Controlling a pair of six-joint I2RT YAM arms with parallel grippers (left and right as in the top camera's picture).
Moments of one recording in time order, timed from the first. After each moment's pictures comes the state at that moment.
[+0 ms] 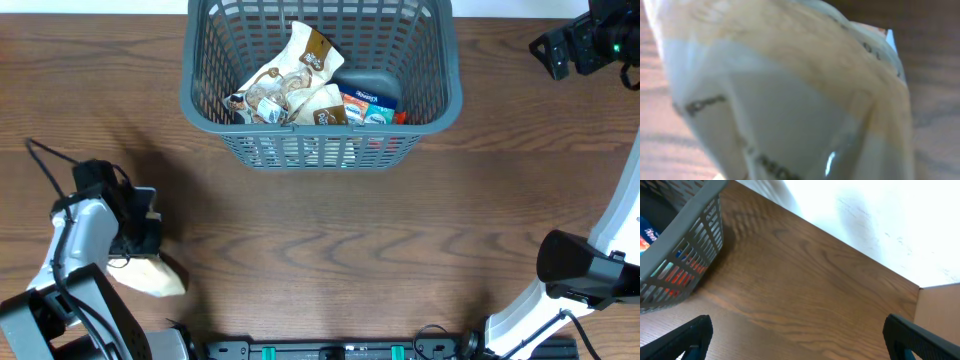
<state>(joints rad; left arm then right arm) 0.41 1.53 0.82 -0.83 -0.07 0.35 -0.28 1.92 2.45 -1.38 -0.27 -0.68</state>
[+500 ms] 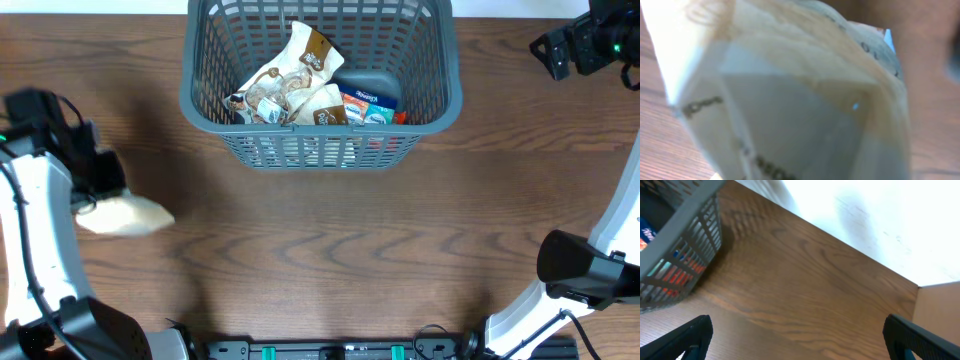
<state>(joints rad) 0.40 1.53 1.43 -1.26 0.04 0.04 -0.28 1.92 2.45 -1.38 -0.27 -0.68</state>
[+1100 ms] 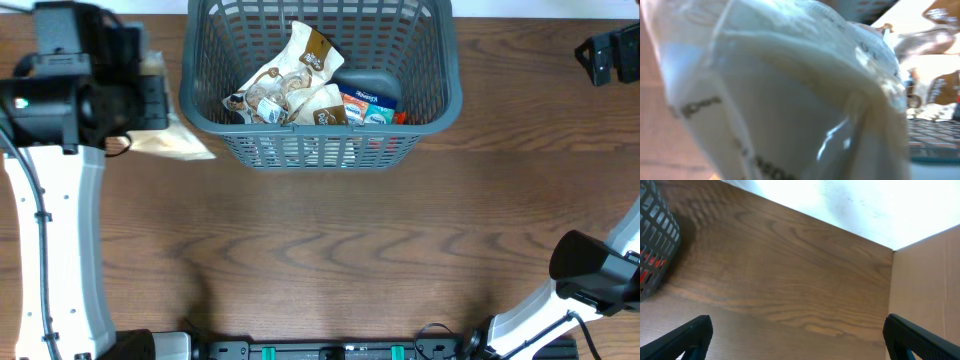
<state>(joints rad) 0.02 1.53 1.87 -1.33 0.04 0.01 -0.42 1.92 2.45 -1.37 -0.23 -0.65</state>
